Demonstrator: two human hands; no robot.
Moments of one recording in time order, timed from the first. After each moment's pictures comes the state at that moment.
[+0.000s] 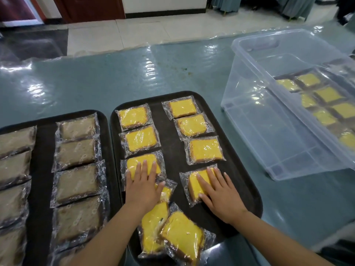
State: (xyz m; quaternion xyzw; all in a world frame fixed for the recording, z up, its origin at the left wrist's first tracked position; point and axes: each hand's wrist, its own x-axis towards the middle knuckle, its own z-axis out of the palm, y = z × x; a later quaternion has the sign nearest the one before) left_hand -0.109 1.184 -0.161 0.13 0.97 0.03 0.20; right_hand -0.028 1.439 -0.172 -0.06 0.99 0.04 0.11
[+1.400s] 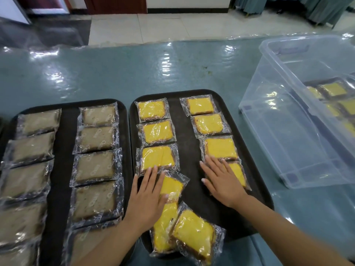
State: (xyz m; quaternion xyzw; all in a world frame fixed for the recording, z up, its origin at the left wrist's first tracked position) left_hand -0.055 1.143 -0.183 0.20 0.98 0.05 0.05; right_hand -0.072 1.421 -0.155 -0.14 0.99 0.00 0.10
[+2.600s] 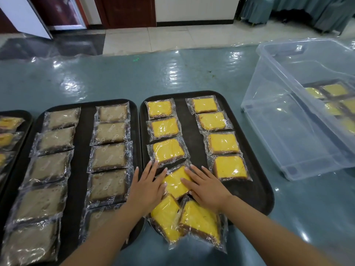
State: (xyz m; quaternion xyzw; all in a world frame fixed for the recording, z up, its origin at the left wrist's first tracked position) left_hand -0.041 1.128 -0.154 0.17 0.98 0.04 0.11; right_hand -0.031 1.369 -0.158 -0.28 0.95 0.03 0.12
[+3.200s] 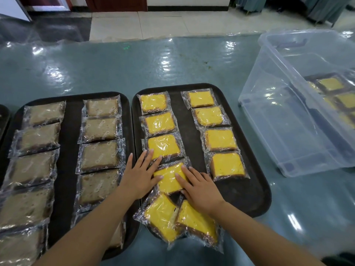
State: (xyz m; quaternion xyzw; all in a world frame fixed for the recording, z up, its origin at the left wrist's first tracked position) left_hand -0.092 1.121 -0.163 0.22 0.96 -0.02 0.17; right_hand -0.026 1.349 -0.169 -0.19 0.98 -0.01 0.11
